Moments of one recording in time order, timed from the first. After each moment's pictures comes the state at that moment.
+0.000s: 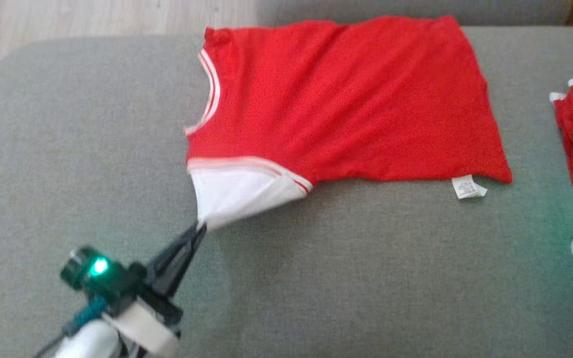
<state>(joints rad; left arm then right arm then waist) -0.26 0.52 -0.71 0.19 -0.44 -0.11 -0.26 -0.27 -0.48 0.09 0.52 0.58 0.13 -0.14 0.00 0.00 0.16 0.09</state>
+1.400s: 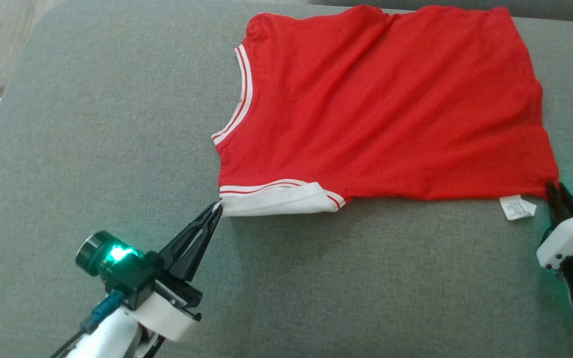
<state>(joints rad) -0.23 0.40 -0.59 0.16 -0.31 -0.13 -0.26 -0.30 -0.31 -0.05 0.63 0.41 0.13 0.09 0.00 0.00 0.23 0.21</state>
